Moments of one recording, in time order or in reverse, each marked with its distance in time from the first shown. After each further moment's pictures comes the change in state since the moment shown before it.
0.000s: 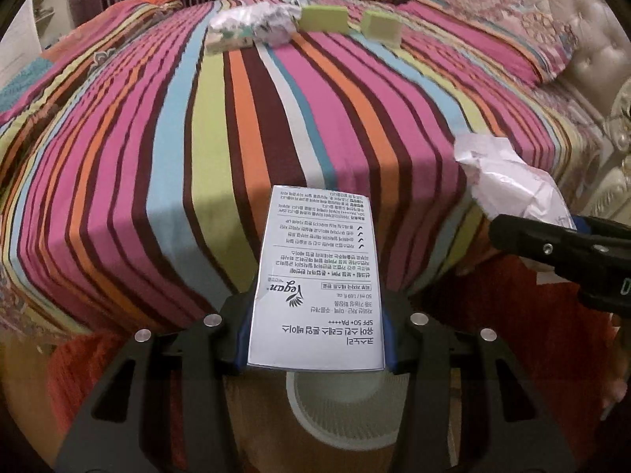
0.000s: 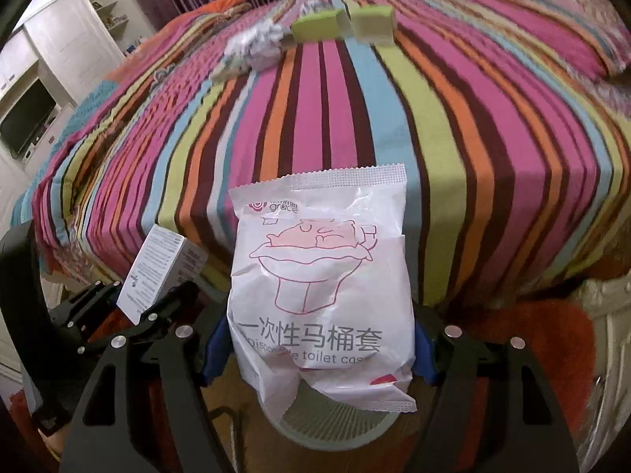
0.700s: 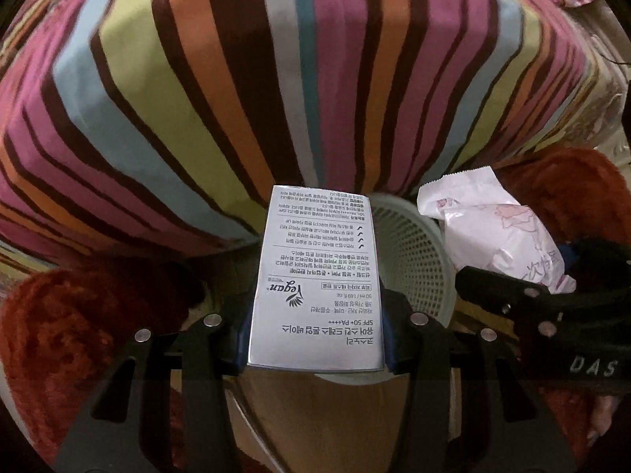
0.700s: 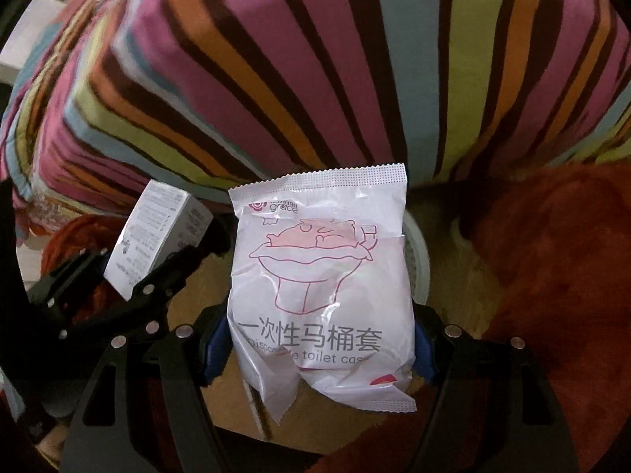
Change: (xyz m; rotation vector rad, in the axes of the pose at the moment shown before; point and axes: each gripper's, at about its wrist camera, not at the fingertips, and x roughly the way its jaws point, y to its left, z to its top) left arm 0.078 -0.008 -0.042 0.004 0.373 -0.017; right arm 0.088 -0.007 -0.045 0.125 0.442 -0.018
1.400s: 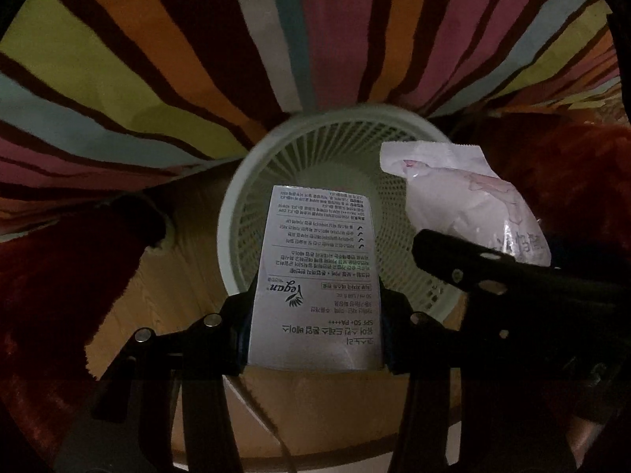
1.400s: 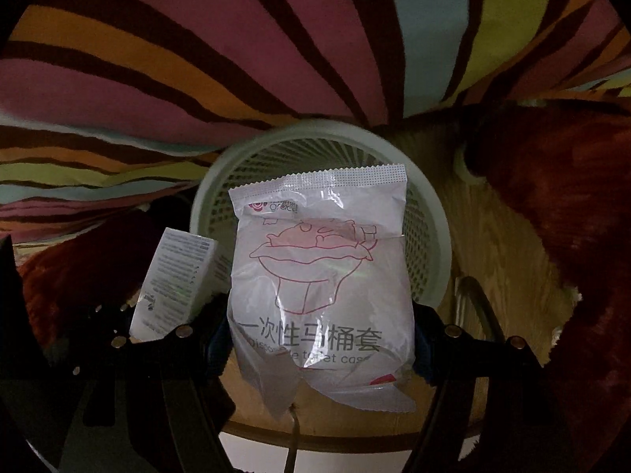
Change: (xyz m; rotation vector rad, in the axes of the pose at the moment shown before) left arm 0.105 -0.002 0.007 -0.047 0.336 -0.047; right arm 0.089 -0.020 0.024 0.164 0.258 -0.066
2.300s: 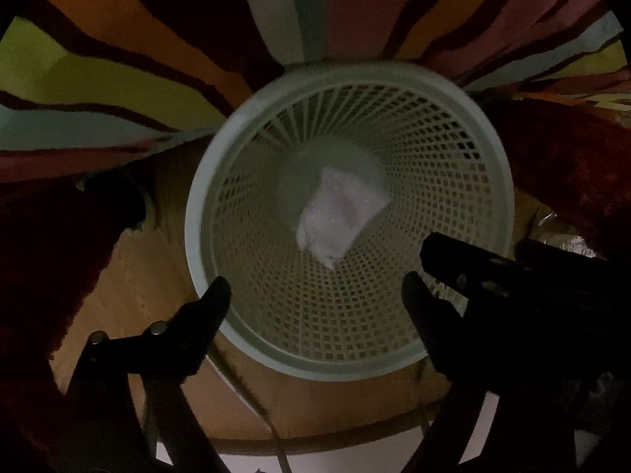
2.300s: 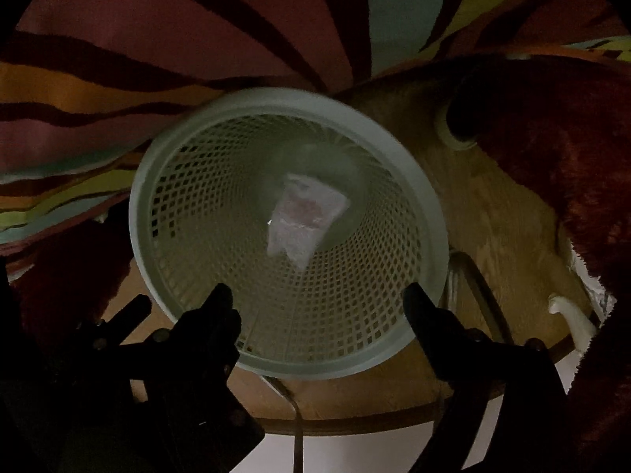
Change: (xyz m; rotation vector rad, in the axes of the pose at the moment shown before) left arm 0.044 -0.008 0.014 -0.032 0.100 -0.016; right arm 0.065 -0.024 0.020 0.110 0.098 -0.085
